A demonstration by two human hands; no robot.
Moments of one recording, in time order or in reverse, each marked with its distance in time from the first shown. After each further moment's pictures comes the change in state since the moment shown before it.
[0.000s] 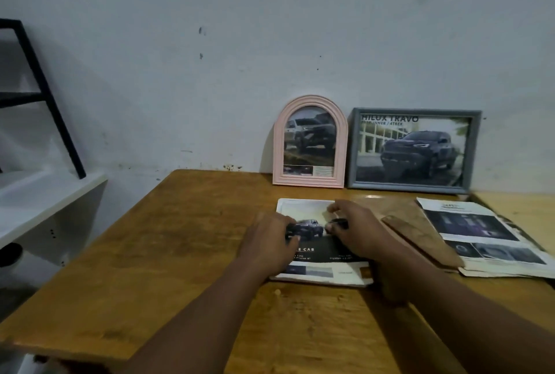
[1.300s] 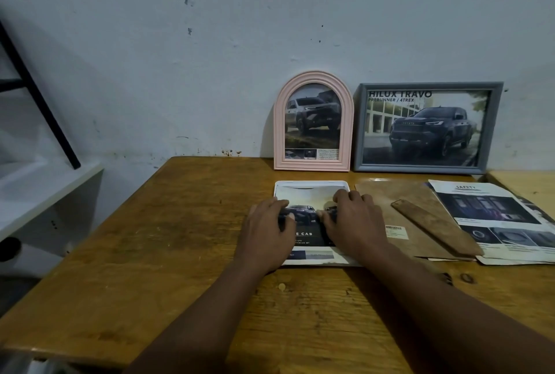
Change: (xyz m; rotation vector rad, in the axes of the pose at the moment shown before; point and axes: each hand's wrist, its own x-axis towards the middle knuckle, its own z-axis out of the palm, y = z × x) left_hand -0.001 -0.013 0.011 -0.103 0.142 -0.021; right_hand 0.001 -0.006 0.040 -0.337 0.191 0.046
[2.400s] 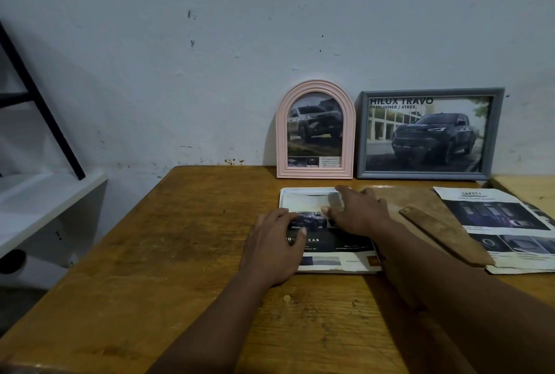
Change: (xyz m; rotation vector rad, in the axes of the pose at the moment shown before) left_hand 0.002 -0.006 0.006 0.115 -0.112 0.033; right_hand 0.047 0.011 -0.013 0.052 -0.303 0.053
